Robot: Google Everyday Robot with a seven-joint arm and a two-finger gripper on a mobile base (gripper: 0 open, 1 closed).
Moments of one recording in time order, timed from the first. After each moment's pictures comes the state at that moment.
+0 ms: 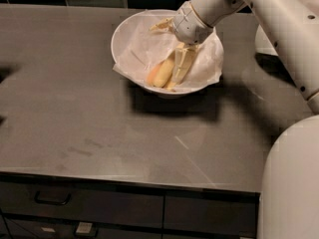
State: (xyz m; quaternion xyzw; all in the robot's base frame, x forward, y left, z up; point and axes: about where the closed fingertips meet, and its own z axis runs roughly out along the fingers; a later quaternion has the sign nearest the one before) arm 0.657 -0.020 0.905 -0.83 0.44 0.11 0.32
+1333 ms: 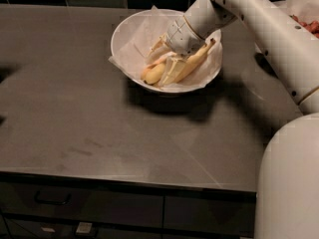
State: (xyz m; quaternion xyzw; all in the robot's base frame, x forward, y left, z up) arm 0.652 -0.003 0.877 -0.82 0.45 0.15 0.31
